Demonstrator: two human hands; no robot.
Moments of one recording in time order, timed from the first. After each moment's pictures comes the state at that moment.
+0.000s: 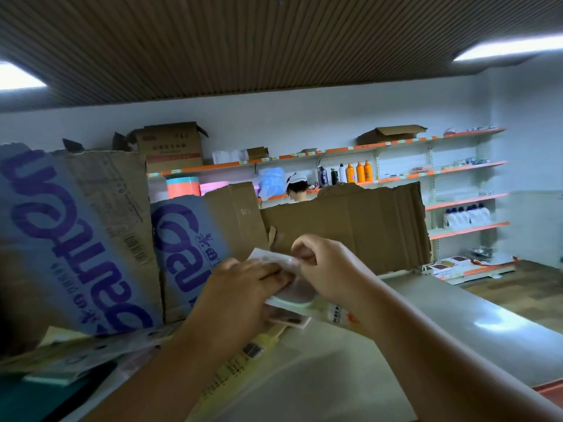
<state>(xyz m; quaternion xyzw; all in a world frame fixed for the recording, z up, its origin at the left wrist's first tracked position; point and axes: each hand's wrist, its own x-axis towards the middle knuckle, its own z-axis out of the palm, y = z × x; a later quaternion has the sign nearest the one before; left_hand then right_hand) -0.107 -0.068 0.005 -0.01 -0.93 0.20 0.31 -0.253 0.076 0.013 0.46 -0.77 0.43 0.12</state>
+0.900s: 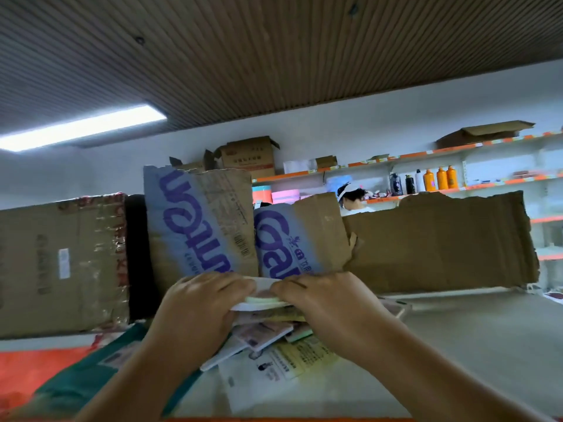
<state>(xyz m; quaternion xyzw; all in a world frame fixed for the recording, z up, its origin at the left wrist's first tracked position) 0.090 -0.102 0.025 0.12 -0.87 0.27 0.40 -0.106 0.042 0.021 0.69 -0.61 0.13 0.37</state>
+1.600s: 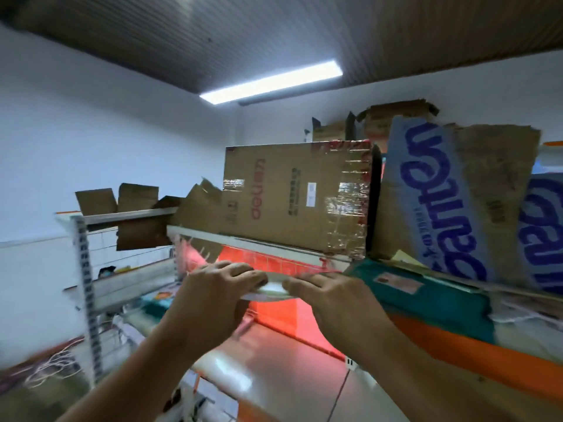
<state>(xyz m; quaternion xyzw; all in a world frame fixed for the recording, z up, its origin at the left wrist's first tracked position) 0.510 -0.199 -0.037 0.35 -0.85 0.22 0.32 0.271 -0.146 -0.038 0.79 -0.47 0.26 0.30</state>
